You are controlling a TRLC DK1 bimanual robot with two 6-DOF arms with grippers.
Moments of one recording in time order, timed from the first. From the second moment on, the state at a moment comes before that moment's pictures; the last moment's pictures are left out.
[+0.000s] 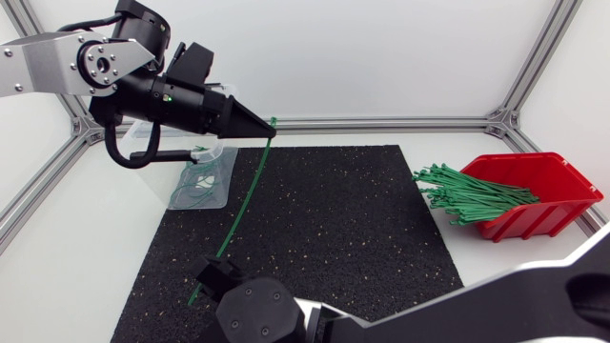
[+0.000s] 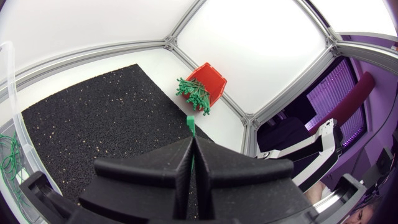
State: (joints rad) left arm -0.27 1.68 1.36 -0.56 1.00 0.08; right arm 1.28 1.97 0.74 0.95 0.49 -1.70
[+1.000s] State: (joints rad) left arm -0.26 1.68 1.36 -0.56 1.00 0.08; right arm 1.30 1.99 0.69 0.97 0.51 -1.69
